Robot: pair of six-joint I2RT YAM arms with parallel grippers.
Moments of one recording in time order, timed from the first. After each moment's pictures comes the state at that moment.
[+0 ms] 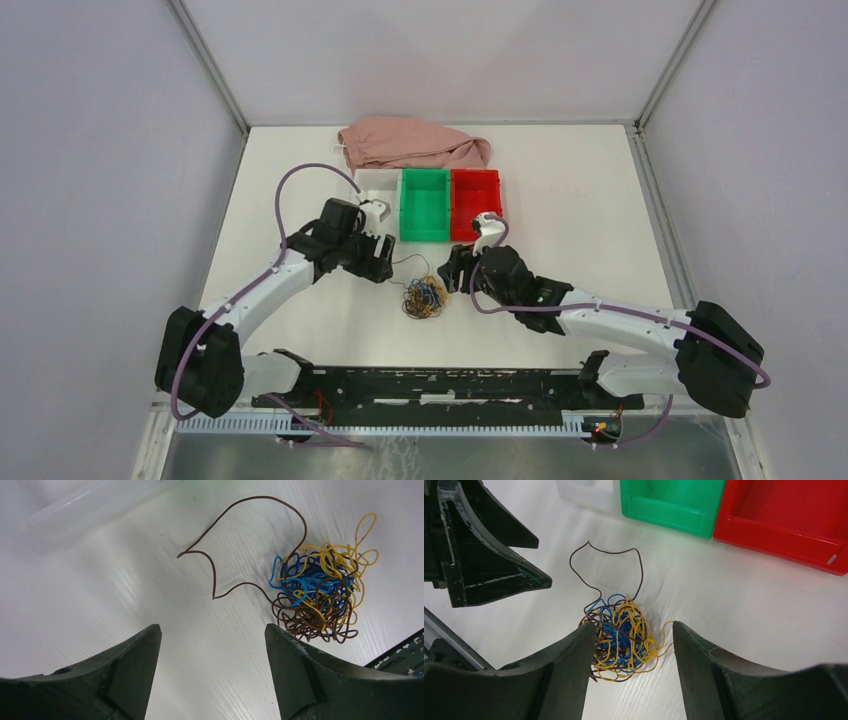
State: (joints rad) left arm -0.44 1.25 0.80 -0.49 0.20 -0.02; right arm 0.97 1.21 0.60 0.17 0.31 0.56
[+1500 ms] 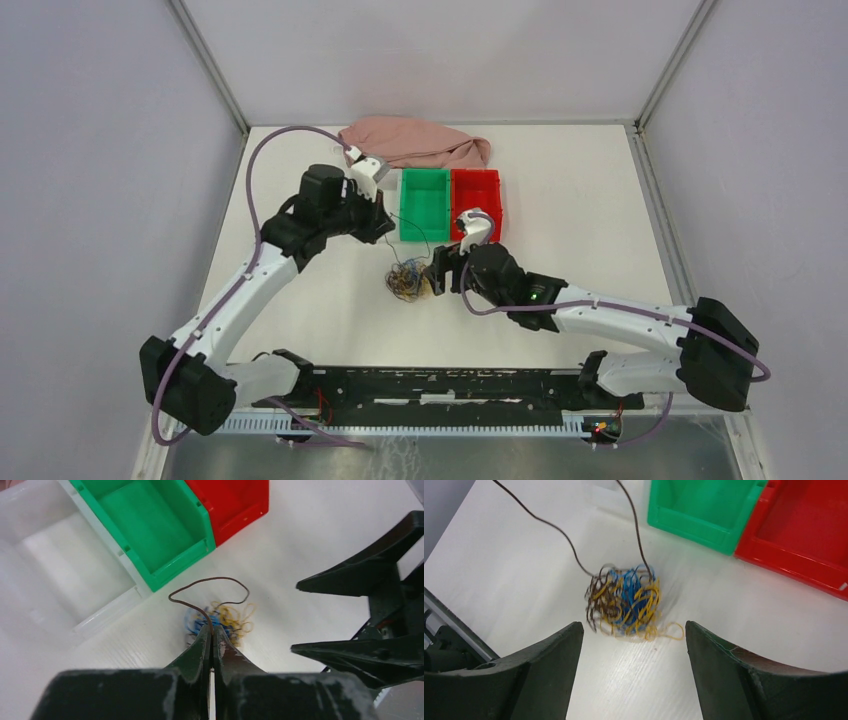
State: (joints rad) left arm -0.44 1.21 1.03 -0.45 0.33 -0.05; right arm 1.02 1.21 0.69 0.09 0.33 0.51
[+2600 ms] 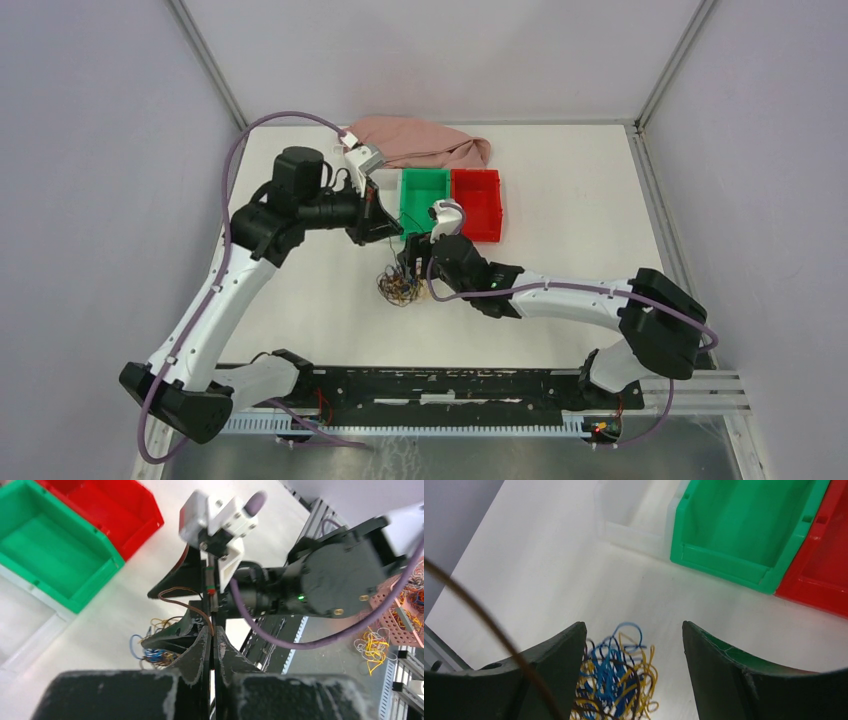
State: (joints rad) left arm -0.44 1.13 1.28 -0.73 0.68 -0.05; right arm 1.07 1.51 0.90 0.22 0.42 0.54
